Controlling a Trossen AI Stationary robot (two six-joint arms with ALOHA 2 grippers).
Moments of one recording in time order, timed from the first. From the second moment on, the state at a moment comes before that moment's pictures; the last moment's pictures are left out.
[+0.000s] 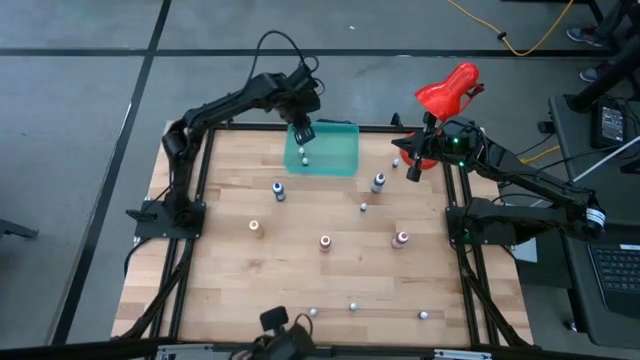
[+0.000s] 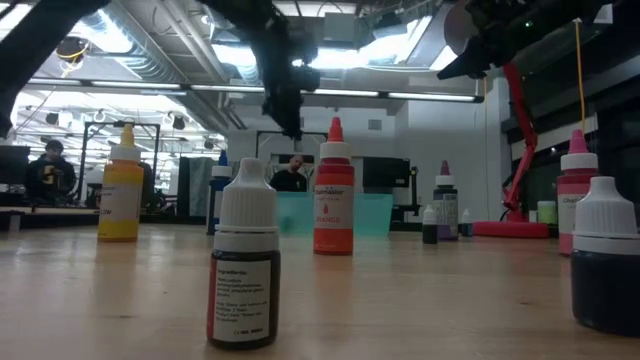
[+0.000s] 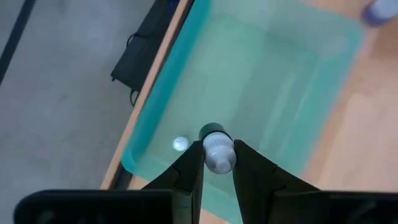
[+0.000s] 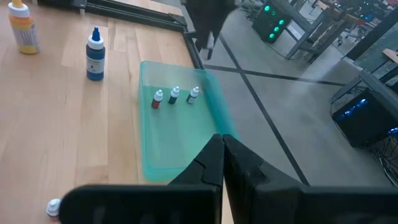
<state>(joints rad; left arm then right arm) 0.65 1.96 1.90 -1.06 0.02 0.24 -0.53 0.84 0.80 -0.34 -0.05 -0.45</state>
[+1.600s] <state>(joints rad) 0.70 2.28 1.90 -0.94 0.08 0.46 -0.53 0.84 0.80 -0.34 -0.05 -0.45</state>
